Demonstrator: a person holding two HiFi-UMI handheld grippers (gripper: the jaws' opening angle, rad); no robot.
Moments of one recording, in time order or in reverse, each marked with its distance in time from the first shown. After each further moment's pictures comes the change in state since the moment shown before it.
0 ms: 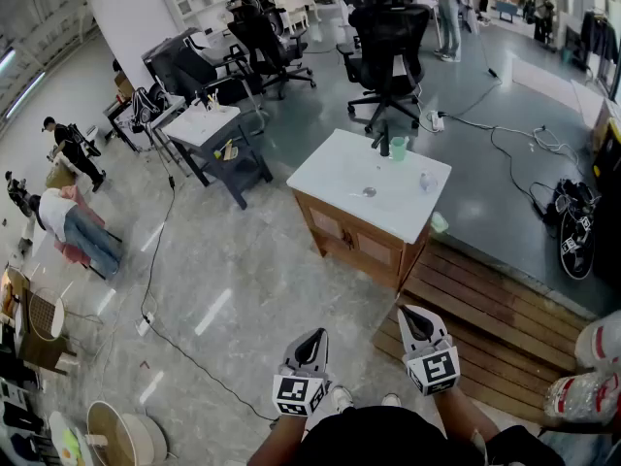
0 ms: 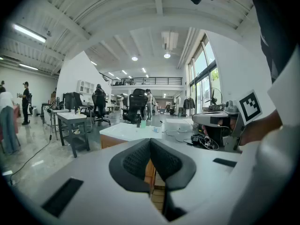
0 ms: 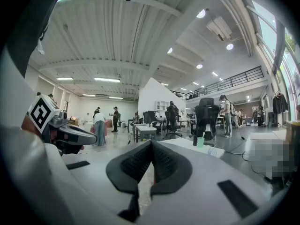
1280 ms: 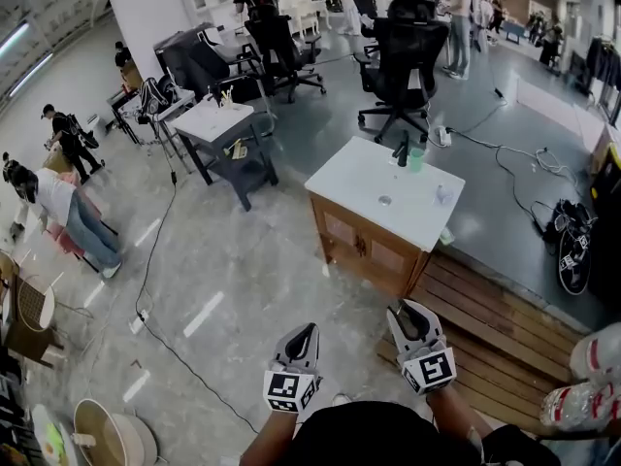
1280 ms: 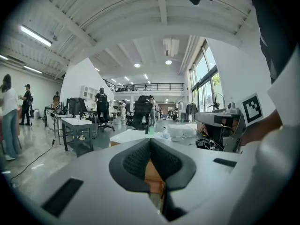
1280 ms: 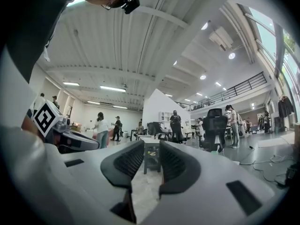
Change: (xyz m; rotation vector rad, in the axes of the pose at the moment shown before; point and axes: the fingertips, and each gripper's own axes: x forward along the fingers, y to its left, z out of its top) left arm -0.042 0.137 0.024 0.031 -0.088 0.019; right arm 0.085 0.108 0.054 -0.067 -0.182 0.048
